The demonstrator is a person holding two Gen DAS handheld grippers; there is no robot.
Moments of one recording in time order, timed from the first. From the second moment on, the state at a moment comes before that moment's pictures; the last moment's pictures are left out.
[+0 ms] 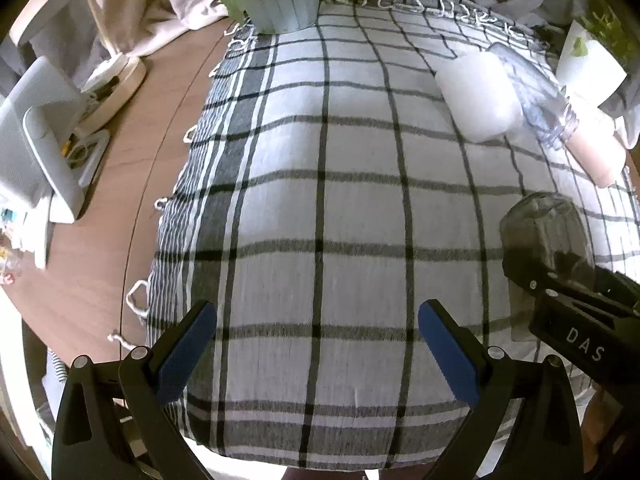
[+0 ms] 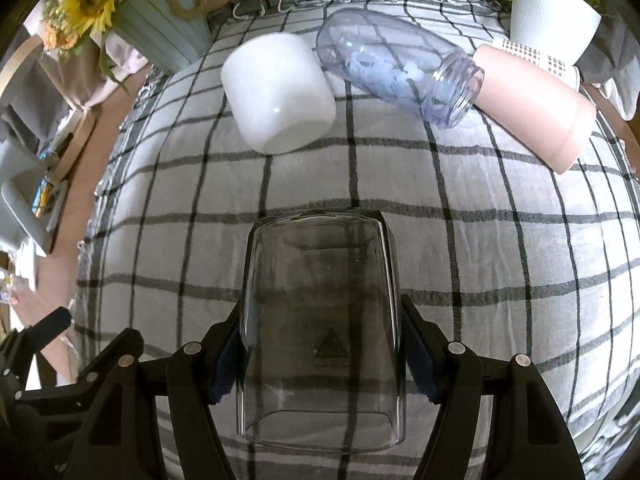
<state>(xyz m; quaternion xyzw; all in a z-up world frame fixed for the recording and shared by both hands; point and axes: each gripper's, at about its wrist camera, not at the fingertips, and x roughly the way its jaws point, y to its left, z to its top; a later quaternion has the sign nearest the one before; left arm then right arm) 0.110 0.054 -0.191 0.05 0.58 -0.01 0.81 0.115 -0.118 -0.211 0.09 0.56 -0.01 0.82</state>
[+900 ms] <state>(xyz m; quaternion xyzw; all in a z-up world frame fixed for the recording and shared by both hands) 0.079 0.012 -0.125 0.01 0.56 -0.04 0.83 0.050 -0.170 -0.128 0.12 0.47 -0.03 0.87</state>
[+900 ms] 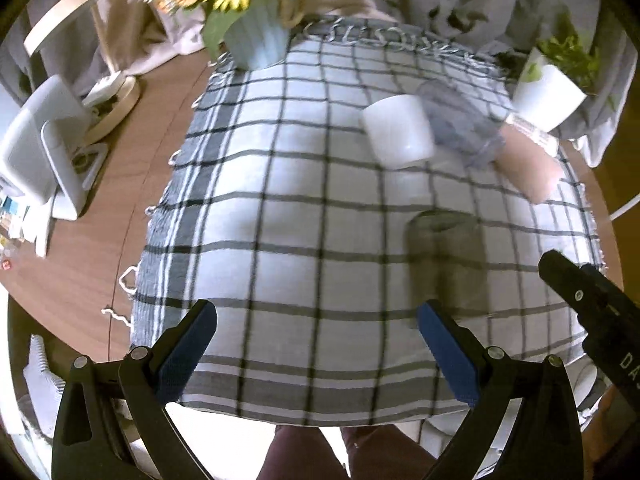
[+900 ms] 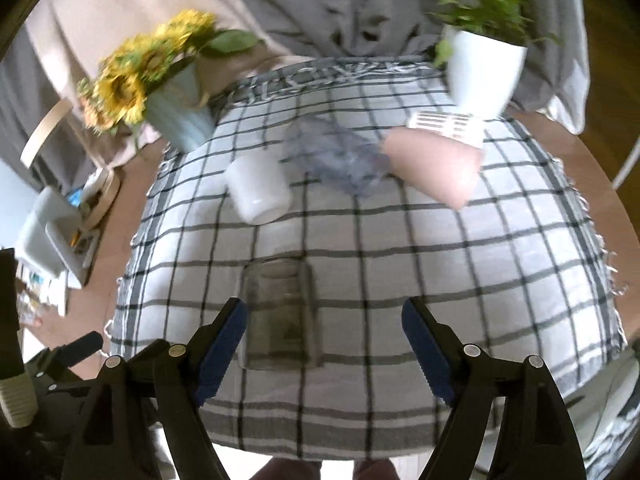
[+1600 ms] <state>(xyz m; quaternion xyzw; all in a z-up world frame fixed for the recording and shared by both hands) 0.126 -0.084 -0.149 0.02 0.61 -0.11 0.79 0.030 -0.269 -0.145 0.21 0.51 -0.11 0.83</state>
